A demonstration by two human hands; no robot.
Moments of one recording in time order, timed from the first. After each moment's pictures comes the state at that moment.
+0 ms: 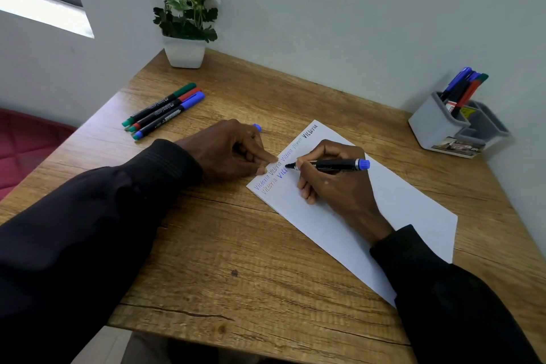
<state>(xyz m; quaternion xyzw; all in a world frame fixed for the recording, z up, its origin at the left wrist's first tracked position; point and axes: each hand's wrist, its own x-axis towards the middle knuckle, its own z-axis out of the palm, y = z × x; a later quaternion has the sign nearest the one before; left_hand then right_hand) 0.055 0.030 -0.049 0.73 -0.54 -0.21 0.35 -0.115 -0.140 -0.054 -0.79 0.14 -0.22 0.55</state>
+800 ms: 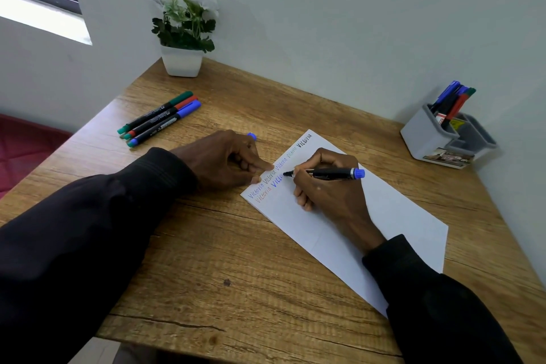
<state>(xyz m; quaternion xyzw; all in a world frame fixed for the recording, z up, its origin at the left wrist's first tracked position) 0.051 0.030 -0.043 0.73 -0.55 -0.23 0.33 -0.115 -0.141 -0.052 -0.79 0.16 -0.23 0.54</state>
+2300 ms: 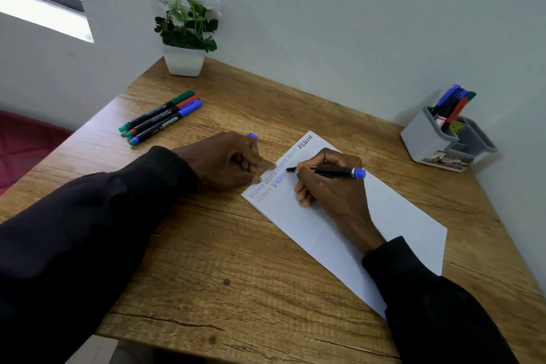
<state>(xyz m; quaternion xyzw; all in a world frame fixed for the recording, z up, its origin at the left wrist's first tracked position) 0.043 0.030 -0.033 0.75 -0.55 -0.21 0.30 -0.112 -0.143 -0.053 -0.78 0.18 -0.24 0.55</state>
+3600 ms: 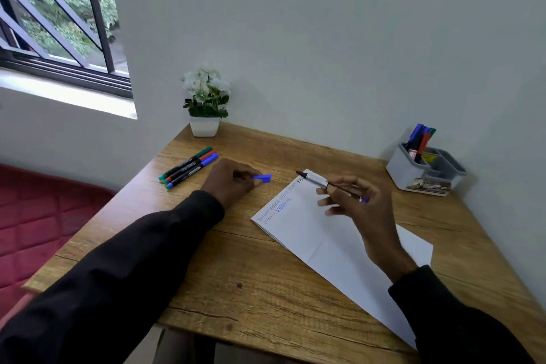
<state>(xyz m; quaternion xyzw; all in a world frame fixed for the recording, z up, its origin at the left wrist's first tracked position) 0.027 0.031 -0.030 0.82 -0.32 -0.09 0.47 -0.167 -0.154 -0.008 -0.73 0.14 -0.31 0.59</state>
